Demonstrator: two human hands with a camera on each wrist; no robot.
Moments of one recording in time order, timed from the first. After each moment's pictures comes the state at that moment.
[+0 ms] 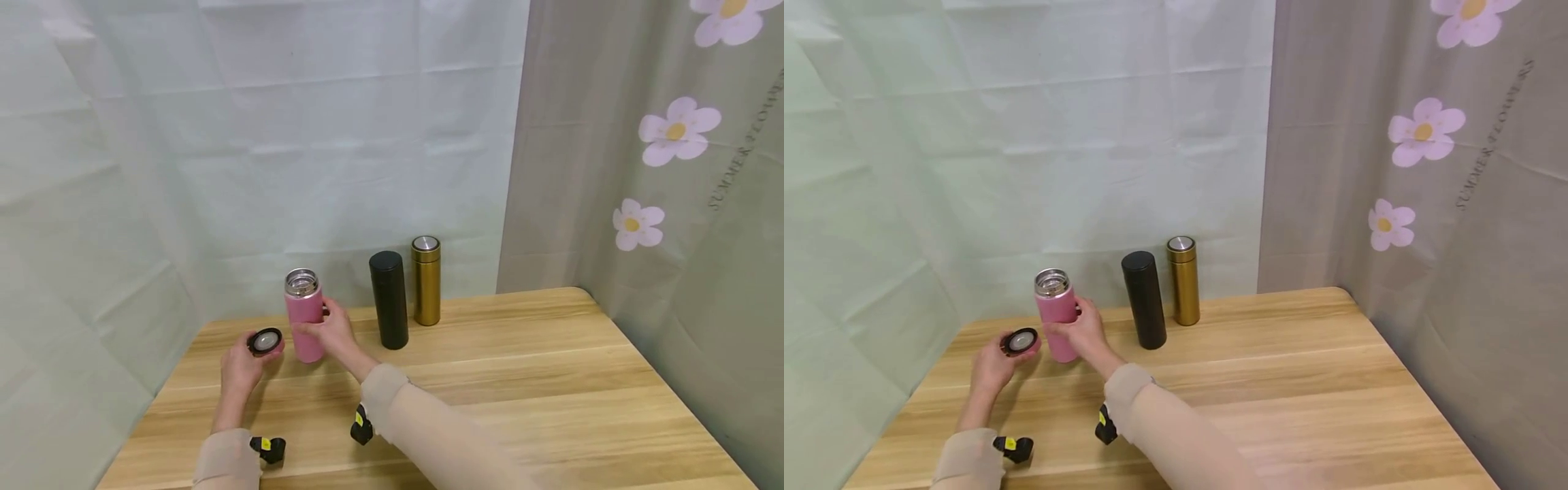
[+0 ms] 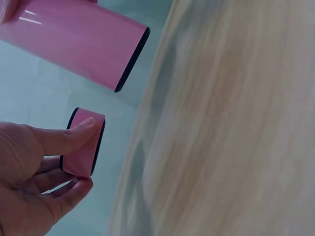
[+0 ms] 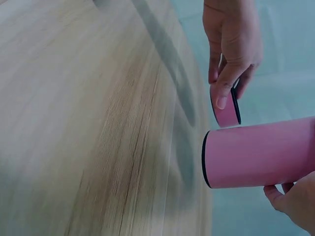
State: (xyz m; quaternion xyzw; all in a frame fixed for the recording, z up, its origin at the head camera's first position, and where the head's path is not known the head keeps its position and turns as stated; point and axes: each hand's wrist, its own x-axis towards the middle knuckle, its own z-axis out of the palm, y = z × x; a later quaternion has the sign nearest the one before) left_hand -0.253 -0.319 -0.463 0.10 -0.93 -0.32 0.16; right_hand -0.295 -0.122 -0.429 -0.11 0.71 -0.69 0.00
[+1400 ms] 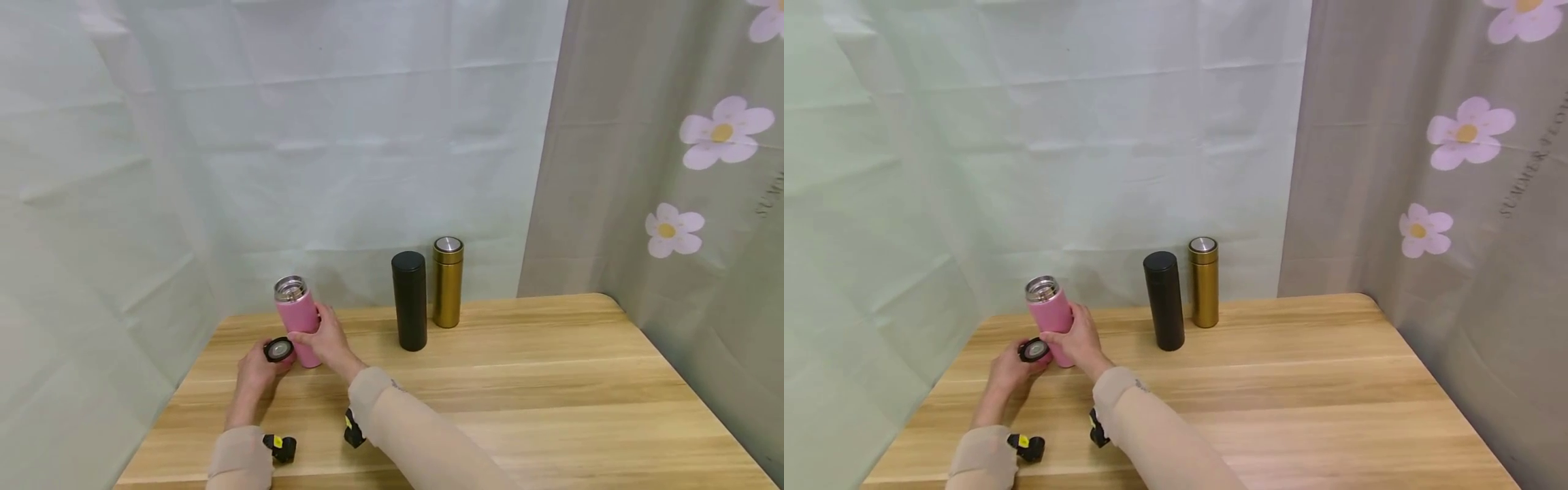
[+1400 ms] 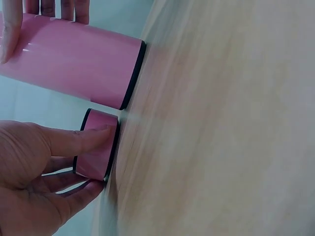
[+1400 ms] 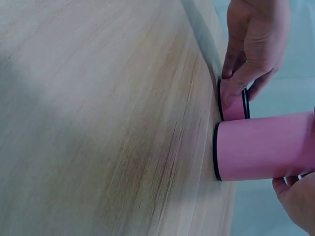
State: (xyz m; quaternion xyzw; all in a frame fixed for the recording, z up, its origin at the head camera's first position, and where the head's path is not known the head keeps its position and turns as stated) left_hand -0.258 -0.343 -0.487 0.11 -0.92 -0.36 0.08; right_hand -0.305 -0.175 -0.458 -0.16 0.77 -0.62 -0.02
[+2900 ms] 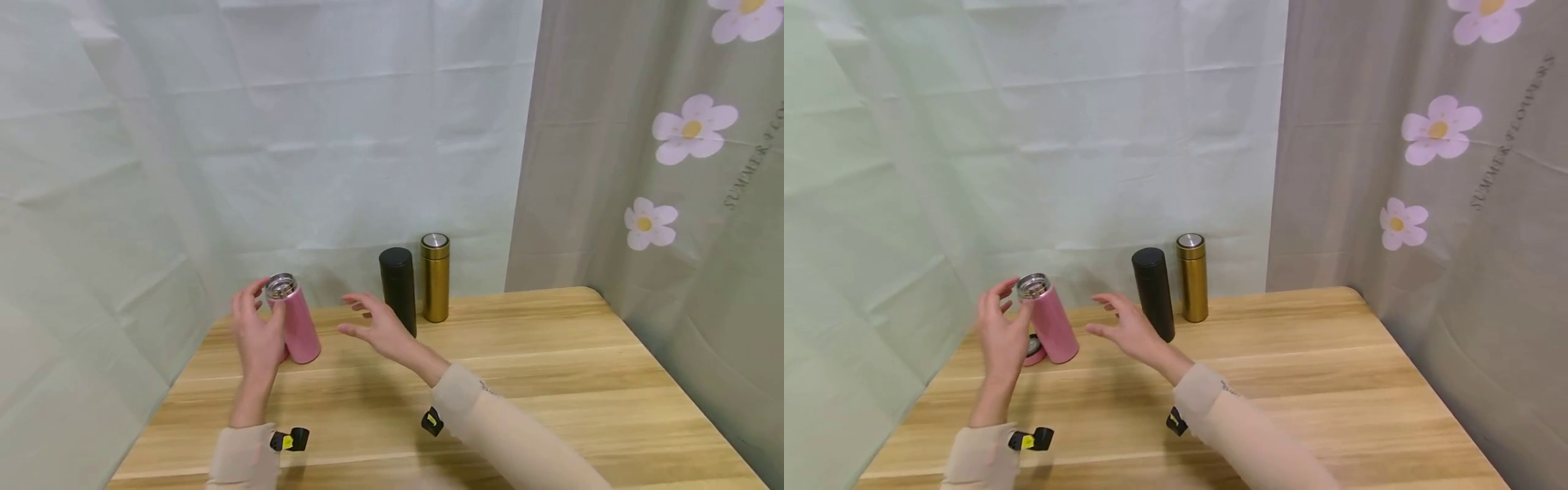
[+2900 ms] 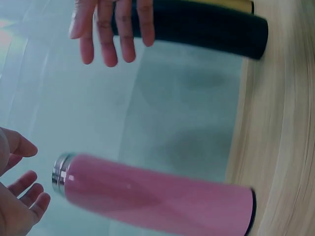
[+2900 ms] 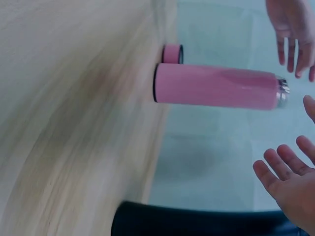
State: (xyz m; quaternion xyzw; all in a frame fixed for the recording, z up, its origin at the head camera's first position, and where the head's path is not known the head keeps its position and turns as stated) left_hand -0.230 -0.243 -0.381 0.03 -0.78 -0.44 0.43; right_hand -0.270 -0.022 -0.402 -0.32 0.79 -0.52 -0.01
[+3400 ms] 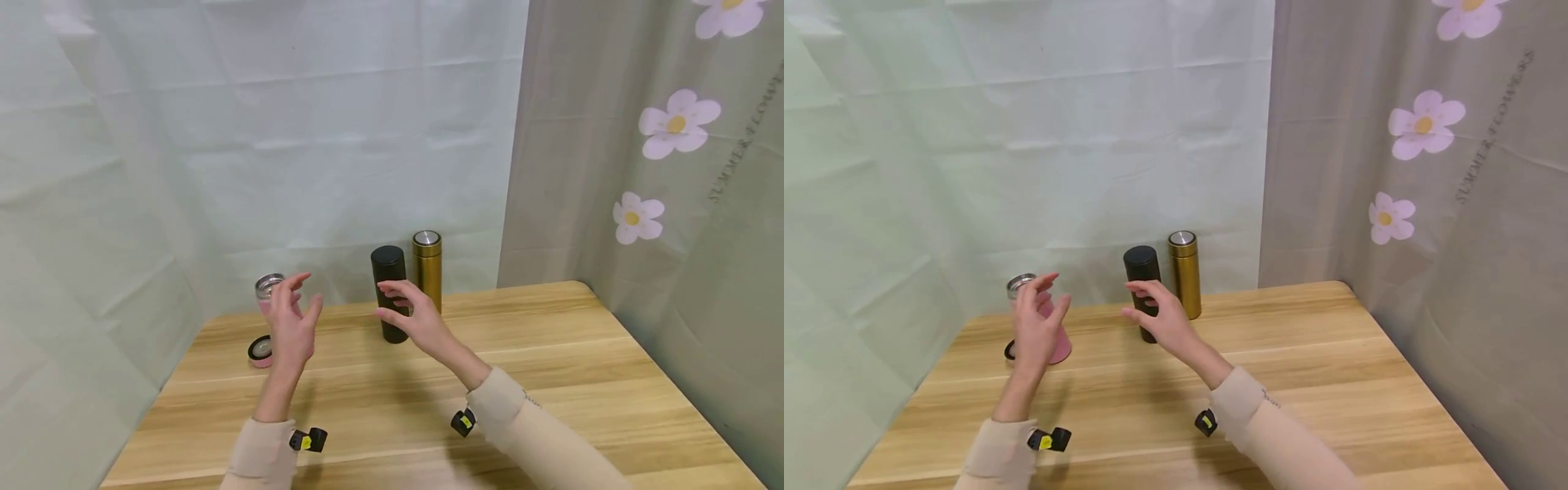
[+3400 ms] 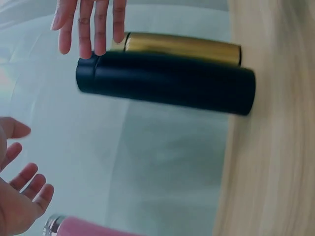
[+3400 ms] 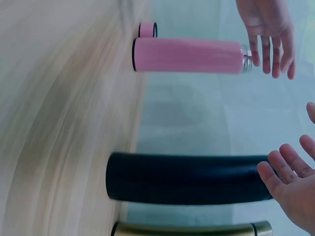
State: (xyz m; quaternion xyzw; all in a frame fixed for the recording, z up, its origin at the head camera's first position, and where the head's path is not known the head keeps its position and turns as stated) left_hand -0.235 -0.193 -0.382 -0.08 -0.79 -0.49 0.36; right_hand -0.260 0.048 -0.393 -0.31 0.75 -0.57 -0.09
